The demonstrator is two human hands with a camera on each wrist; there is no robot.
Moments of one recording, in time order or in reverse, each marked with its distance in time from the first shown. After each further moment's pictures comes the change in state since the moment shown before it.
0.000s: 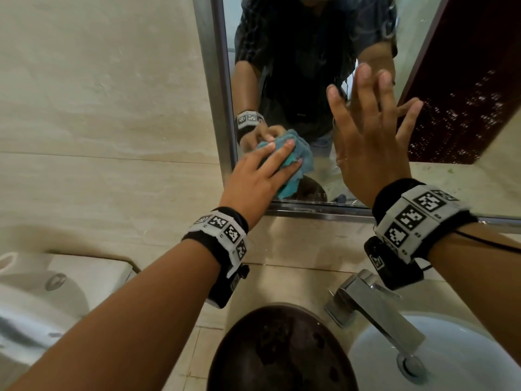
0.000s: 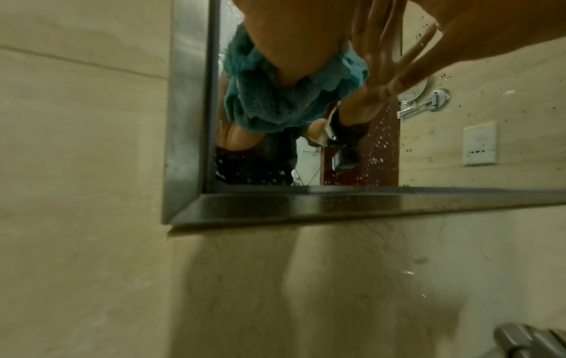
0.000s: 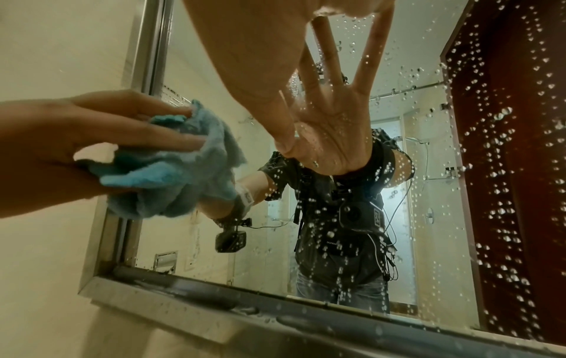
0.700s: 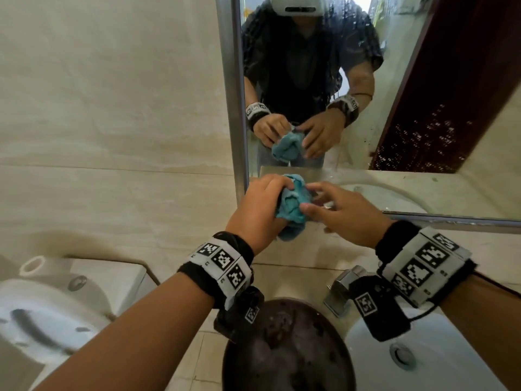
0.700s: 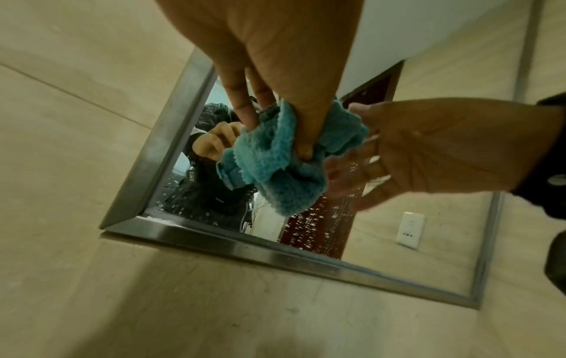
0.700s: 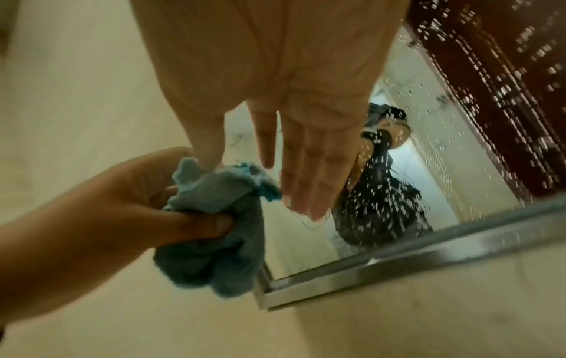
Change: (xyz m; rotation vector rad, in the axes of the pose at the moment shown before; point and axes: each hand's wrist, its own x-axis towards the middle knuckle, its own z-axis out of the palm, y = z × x) left_hand -0.023 0.024 -0.082 -0.748 -0.060 -0.353; right_hand -0.034 -0.020 -0.096 1.191 -0.835 0.248
